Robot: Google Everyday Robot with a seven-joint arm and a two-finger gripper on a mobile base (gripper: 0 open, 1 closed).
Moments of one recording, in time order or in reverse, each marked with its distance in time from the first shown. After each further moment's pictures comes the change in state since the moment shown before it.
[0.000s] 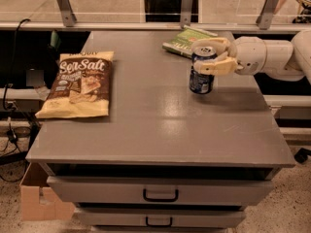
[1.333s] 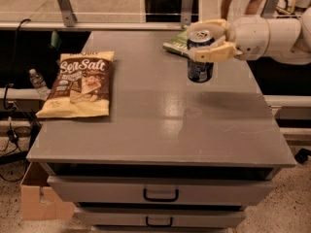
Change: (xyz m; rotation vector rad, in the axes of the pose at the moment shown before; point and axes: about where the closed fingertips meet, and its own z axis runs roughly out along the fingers) arm -0.048 0.004 0.025 0.008 0.080 -0.100
